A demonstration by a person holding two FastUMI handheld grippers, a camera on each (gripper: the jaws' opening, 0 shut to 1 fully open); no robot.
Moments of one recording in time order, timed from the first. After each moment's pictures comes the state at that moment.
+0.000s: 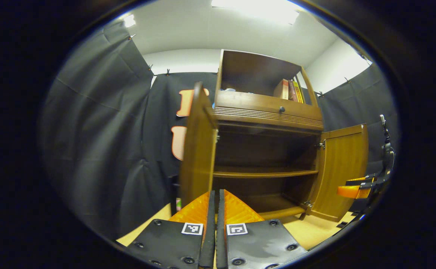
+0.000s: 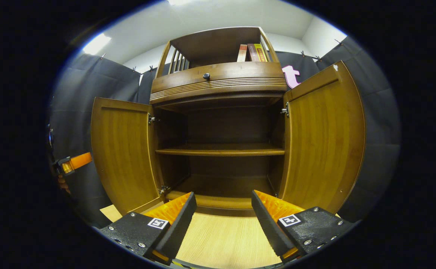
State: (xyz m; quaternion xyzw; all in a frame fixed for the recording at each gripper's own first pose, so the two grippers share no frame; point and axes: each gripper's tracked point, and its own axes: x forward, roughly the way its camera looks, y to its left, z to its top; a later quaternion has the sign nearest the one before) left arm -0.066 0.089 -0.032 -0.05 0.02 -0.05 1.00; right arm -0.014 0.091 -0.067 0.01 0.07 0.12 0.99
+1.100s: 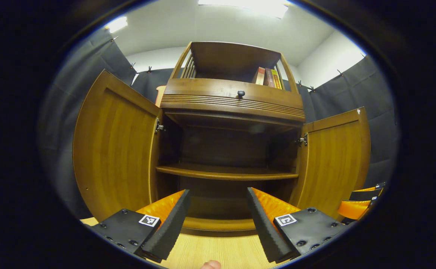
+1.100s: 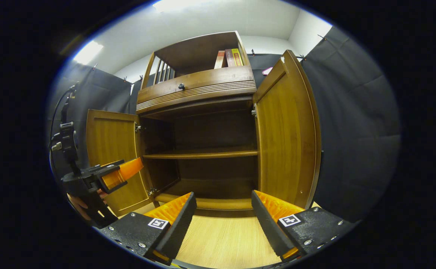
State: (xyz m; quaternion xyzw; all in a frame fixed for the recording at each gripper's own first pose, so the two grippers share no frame) left arm -0.015 -0.075 -0.052 -0.04 0.02 -0.04 1.00; right arm -0.025 0.011 -0.076 0.04 0.05 0.10 0.99
